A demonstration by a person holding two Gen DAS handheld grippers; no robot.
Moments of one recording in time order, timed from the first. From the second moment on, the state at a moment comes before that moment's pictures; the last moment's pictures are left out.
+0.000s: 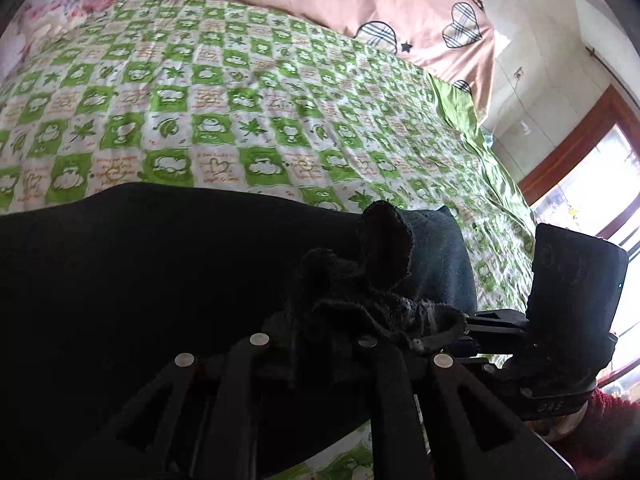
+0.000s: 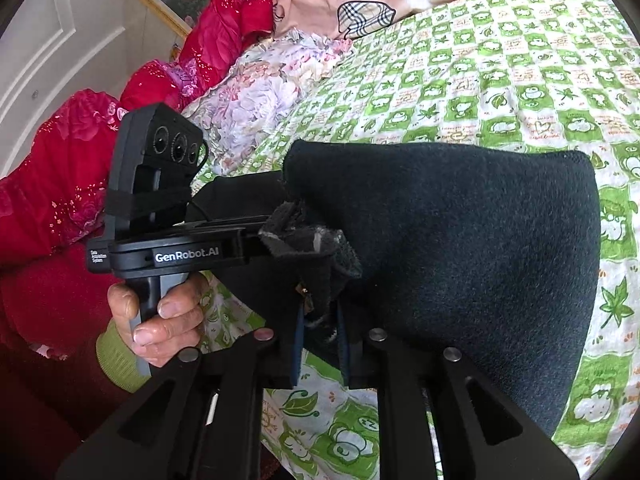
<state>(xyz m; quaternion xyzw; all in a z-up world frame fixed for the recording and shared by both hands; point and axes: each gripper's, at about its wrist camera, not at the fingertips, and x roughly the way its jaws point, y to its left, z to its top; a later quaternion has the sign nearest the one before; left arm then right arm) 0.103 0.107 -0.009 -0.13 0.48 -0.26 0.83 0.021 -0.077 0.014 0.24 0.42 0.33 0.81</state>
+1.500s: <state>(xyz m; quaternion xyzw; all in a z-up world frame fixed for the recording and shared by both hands) -0.026 0.304 -0.005 -0.32 0.41 0.02 0.86 0.062 0.030 0.059 0.17 0.41 0.44 0.78</state>
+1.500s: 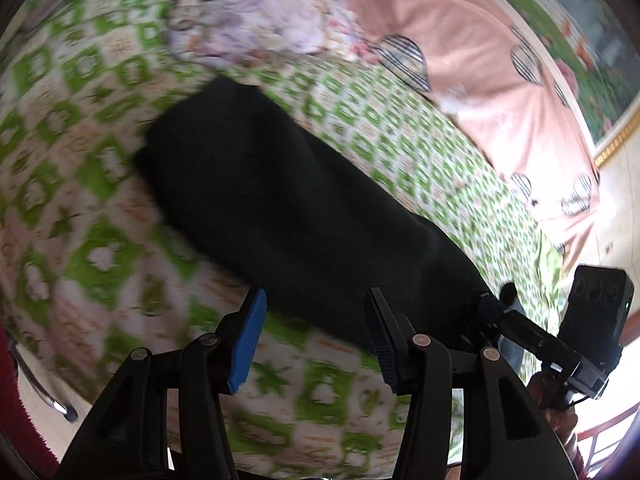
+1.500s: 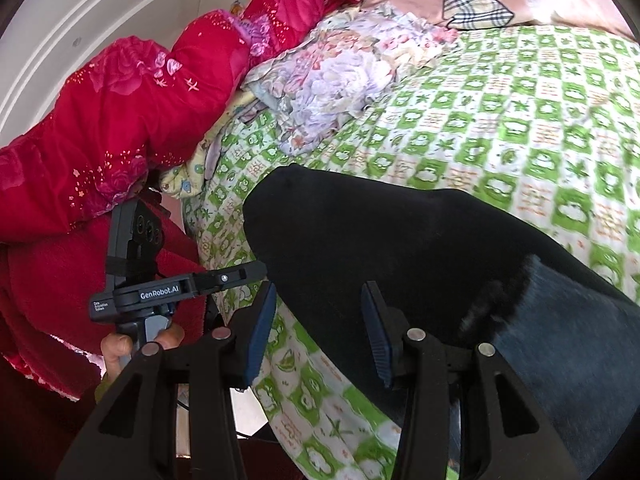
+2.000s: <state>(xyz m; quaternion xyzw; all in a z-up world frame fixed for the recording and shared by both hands) -0.016 0.368 -0.033 -0.41 0.40 0.06 0.81 0.099 0.086 0.069 0.13 0.42 0.46 0.77</state>
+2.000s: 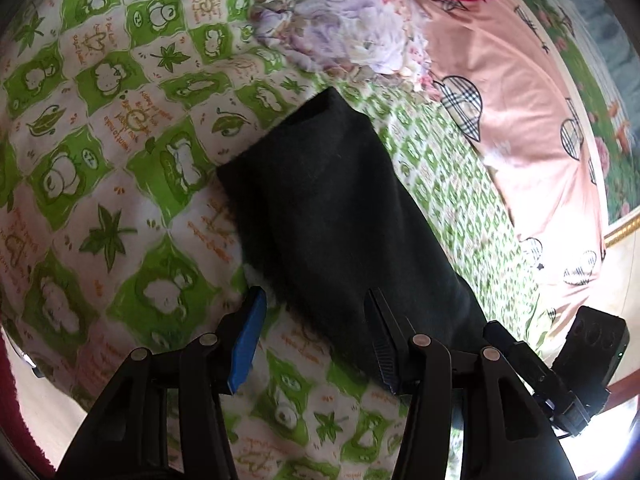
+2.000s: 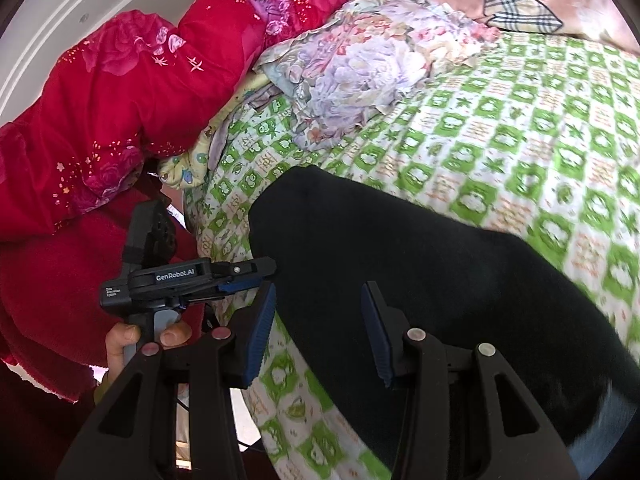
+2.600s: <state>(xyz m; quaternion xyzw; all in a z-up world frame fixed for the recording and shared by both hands) 0.001 0.393 -0.050 -0.44 0.39 0.06 0.81 0.208 0.206 0.065 0.02 0.46 0.52 0.72</state>
